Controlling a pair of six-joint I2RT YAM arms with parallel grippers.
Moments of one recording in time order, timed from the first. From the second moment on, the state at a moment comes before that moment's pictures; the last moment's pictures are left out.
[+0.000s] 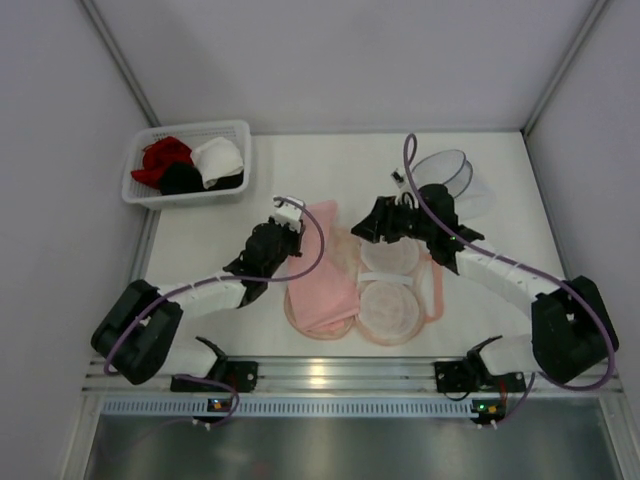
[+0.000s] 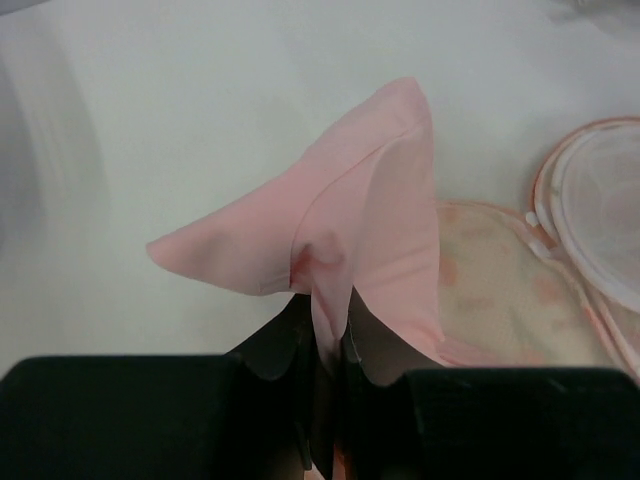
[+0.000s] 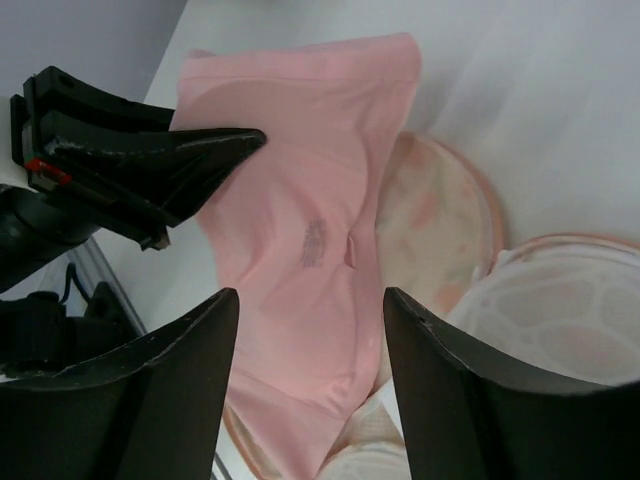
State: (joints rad) left arm -0.60 1.35 0.53 0.56 -0.17 -0.07; right arm 0.47 1.33 0.80 0.10 -0.45 0.48
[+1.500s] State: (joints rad) left arm -1.48 0.88 0.47 0.15 -0.33 0.28; right arm 0.55 1.17 0.71 -0.08 -0.16 0.55
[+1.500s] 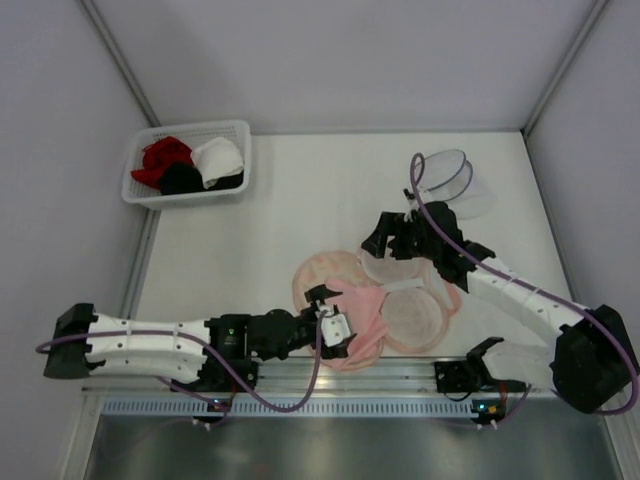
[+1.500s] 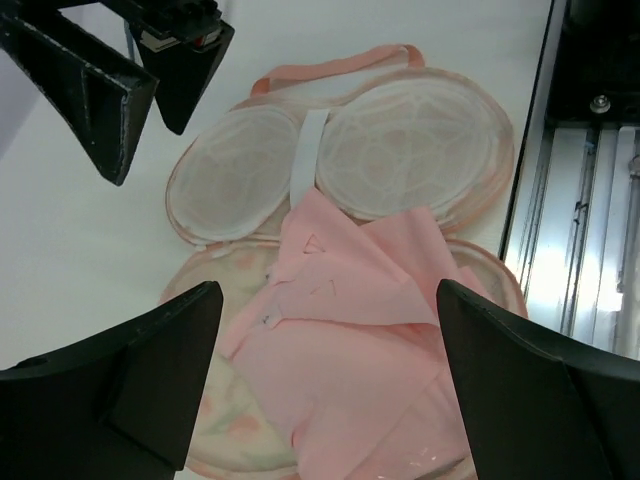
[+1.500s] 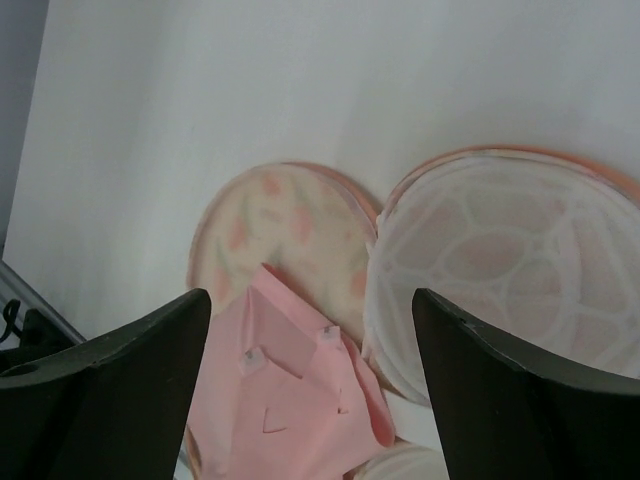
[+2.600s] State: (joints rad) left arm -0.82 1.06 0.56 -0.31 -0.06 -0.78; right arm 0.97 1.46 0.76 -0.17 0.13 0.58
